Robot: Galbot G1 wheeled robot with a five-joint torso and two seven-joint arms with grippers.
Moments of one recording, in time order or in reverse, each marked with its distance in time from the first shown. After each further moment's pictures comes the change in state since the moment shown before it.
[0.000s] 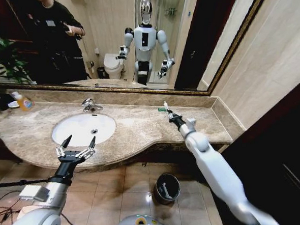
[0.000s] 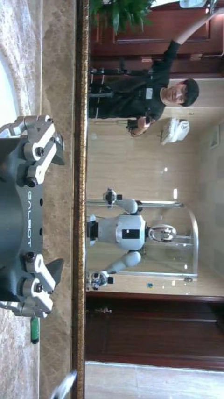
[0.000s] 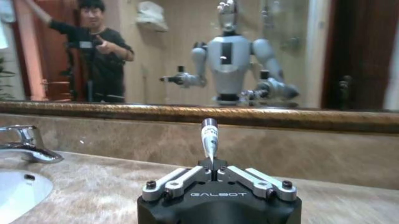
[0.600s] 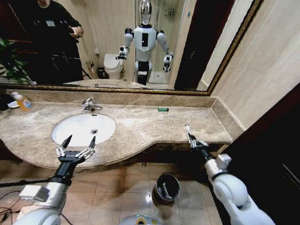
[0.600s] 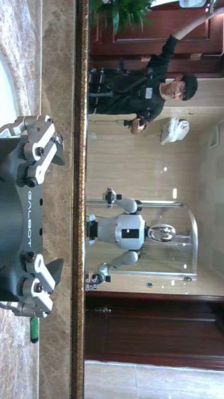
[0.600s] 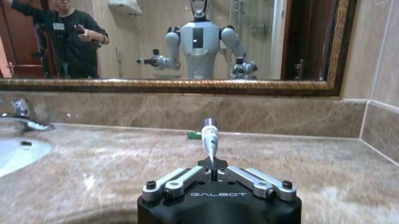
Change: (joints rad) left arm 0.000 0.000 0.000 0.000 0.000 0.000 0.000; right arm -0.603 0.053 0.358 0.252 -0.098 0.111 -0.103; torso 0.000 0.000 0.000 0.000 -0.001
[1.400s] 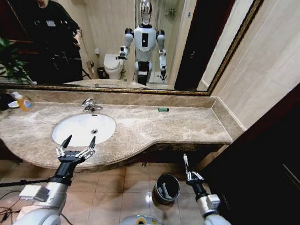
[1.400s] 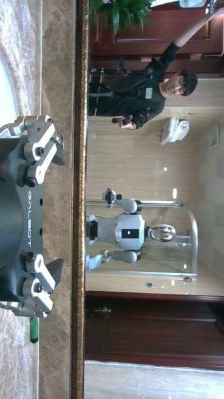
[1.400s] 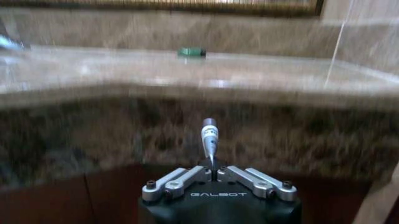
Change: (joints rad) left arm 0.000 0.000 0.000 0.000 0.000 0.000 0.000; right arm -0.151 0.311 -0.051 -0.315 -0.346 0.285 -0.073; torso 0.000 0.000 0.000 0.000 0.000
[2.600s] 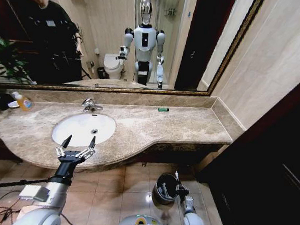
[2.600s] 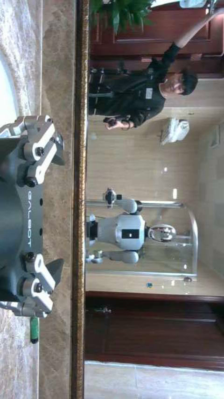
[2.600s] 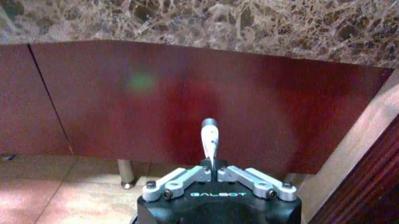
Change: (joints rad) left arm 0.000 0.000 0.000 0.000 0.000 0.000 0.000; right arm 0.274 0.059 -0.097 -0.555 -0.100 0.064 0.113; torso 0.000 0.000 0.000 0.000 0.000
